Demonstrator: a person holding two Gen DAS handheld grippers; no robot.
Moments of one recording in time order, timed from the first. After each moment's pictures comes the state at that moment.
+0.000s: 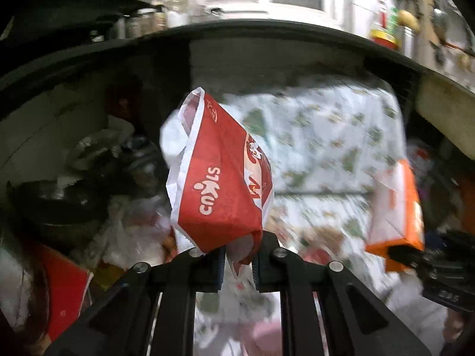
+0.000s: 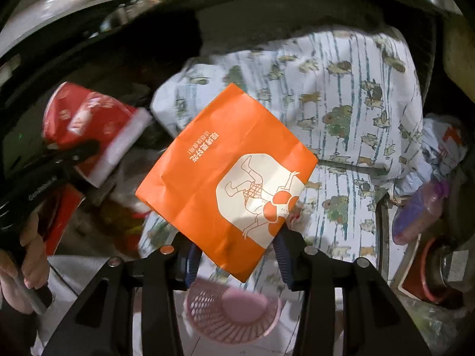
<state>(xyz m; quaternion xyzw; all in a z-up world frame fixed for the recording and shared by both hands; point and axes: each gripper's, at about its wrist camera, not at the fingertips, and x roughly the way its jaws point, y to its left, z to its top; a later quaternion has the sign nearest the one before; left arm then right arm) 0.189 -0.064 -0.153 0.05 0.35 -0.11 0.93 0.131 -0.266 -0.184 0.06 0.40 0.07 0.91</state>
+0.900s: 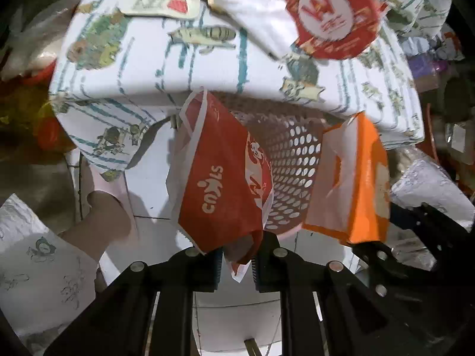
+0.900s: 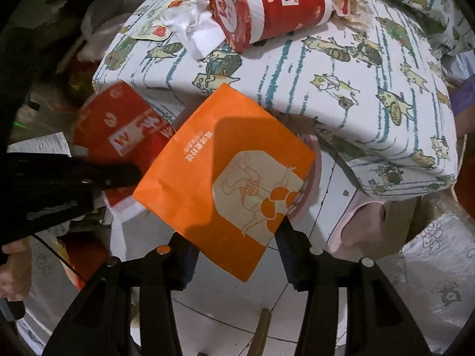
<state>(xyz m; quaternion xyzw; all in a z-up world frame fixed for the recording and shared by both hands) 0.155 -0.090 -0.437 0.00 0.72 -0.14 0.68 0.093 -0.231 -0.414 0.04 0.65 0.11 0.75</state>
